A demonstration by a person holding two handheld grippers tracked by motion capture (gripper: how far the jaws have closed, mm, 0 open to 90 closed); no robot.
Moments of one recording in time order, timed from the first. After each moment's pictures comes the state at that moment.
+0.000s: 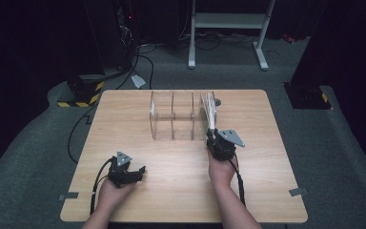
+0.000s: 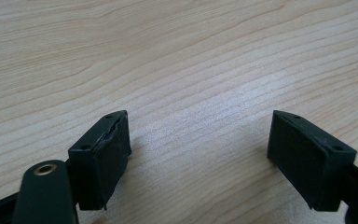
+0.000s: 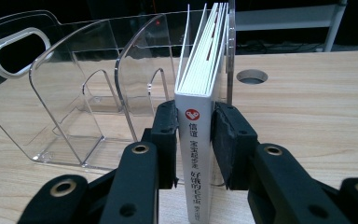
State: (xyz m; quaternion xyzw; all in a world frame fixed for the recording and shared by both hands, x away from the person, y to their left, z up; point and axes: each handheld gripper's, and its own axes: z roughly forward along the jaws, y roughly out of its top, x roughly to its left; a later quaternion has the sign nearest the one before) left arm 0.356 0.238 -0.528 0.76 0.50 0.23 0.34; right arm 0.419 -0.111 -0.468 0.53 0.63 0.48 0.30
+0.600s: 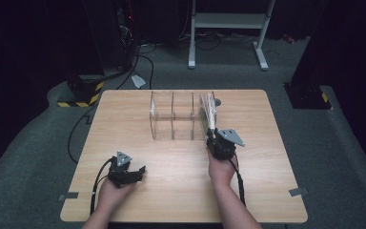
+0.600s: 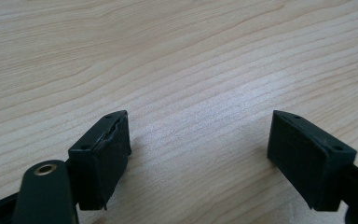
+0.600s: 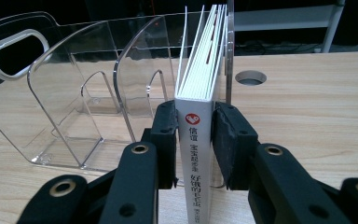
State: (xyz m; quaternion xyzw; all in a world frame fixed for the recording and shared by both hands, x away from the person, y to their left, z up) left arm 0.356 0.238 -0.528 0.76 0.50 0.23 0.34; right arm 0.420 -0.110 -0.466 0.54 0.63 0.48 0.30
